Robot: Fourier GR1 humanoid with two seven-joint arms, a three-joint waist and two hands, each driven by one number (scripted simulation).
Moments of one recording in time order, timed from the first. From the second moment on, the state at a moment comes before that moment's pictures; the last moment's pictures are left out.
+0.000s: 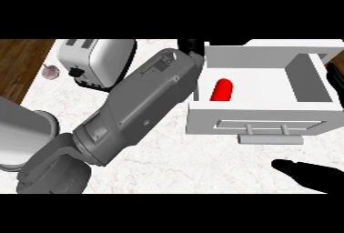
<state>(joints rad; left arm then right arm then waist) -1.42 0.01 -0.60 -0.52 1.05 0.80 -0.25 -0.10 -0.10 -0.17 -2.19 0.59 0.35 0.04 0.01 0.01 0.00</state>
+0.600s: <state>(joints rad) -1.39 0.10 -0.61 -0.60 0.99 0.83 -0.15 -0.37 -0.16 -0.01 -1.70 0.93 0.17 -0.08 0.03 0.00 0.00</state>
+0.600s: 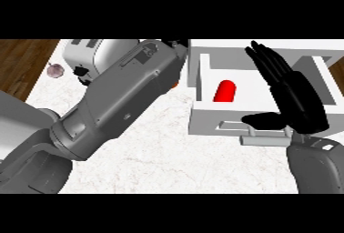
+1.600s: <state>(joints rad) -1.22 0.32 -0.59 -0.88 0.89 0.82 0.00 -0.75 -0.15 -0.04 -0.82 1.25 -0.34 -0.12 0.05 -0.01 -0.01</state>
